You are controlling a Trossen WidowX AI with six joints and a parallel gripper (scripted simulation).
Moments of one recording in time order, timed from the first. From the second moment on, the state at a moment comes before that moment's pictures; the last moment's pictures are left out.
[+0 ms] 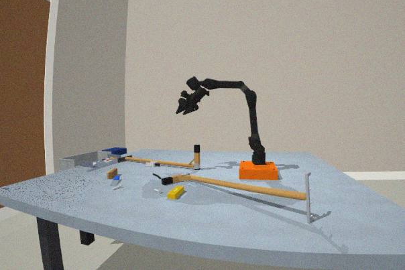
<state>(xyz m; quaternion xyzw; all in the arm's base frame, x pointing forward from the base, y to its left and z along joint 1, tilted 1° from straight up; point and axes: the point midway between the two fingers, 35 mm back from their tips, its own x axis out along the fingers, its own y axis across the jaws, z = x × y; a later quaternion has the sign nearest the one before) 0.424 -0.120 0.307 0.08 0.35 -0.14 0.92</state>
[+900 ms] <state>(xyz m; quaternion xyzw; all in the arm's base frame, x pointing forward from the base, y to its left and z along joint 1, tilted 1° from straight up) 0.361 -0.095 0.353 0.05 0.25 -0.13 0.96</state>
